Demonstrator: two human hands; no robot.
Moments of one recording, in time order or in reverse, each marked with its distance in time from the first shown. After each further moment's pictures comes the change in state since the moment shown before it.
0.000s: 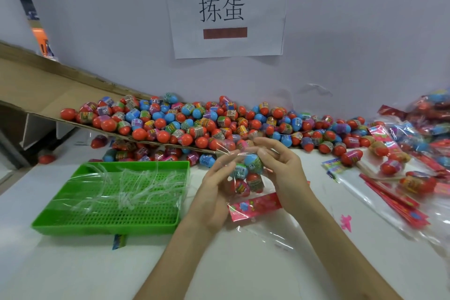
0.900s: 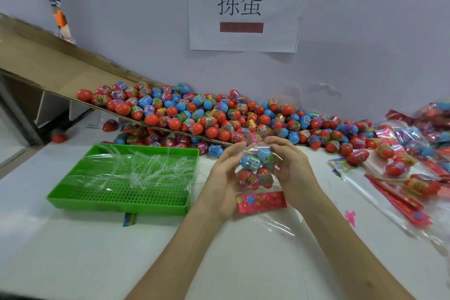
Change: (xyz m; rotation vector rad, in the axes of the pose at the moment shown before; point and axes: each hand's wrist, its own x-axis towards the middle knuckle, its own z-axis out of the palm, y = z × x) left_hand -0.005 -0.001 0.005 -0.131 0.040 -0.017; right_hand -0.003 -0.002 0.002 0.115 0.062 0.141
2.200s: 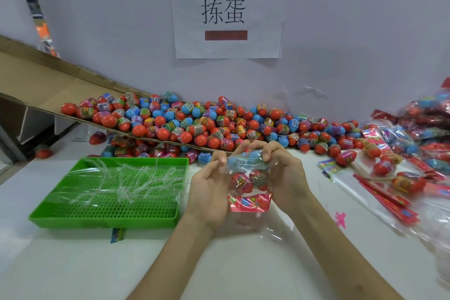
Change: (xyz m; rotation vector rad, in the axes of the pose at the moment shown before) left_hand -0.004 0.006 0.002 -0.174 -0.221 0.015; right_hand -0.014 -0.012 0.009 0.162 -0.193 -0.058
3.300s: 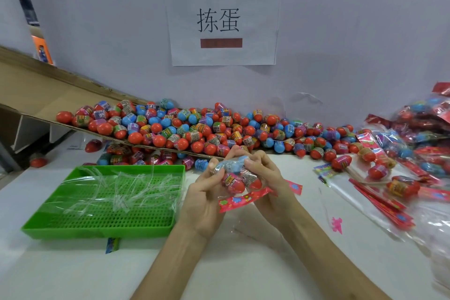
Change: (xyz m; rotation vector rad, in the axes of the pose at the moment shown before) left_hand -0.007 0.004 0.001 -0.144 -0.007 -0.032; right_hand -0.004 0.011 0.008 0.170 -0.089 0.095
